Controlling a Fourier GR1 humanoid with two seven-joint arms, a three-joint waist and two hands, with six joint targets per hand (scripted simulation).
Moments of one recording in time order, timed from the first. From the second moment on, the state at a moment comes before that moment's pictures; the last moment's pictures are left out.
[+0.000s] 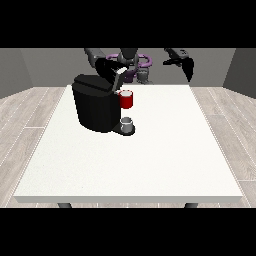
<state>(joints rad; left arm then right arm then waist) -0.25 0.13 0.19 -1.36 0.04 -0.20 -0.08 -0.72 -0.12 -0.05 -1.02 0.07 0.05 -0.06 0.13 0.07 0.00</state>
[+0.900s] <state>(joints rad) -0.22 0.08 0.13 -1.38 0.03 -0.17 -0.15 -0.78 -0.05 0.00 -1.02 0.12 0.07 -0.10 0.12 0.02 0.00</state>
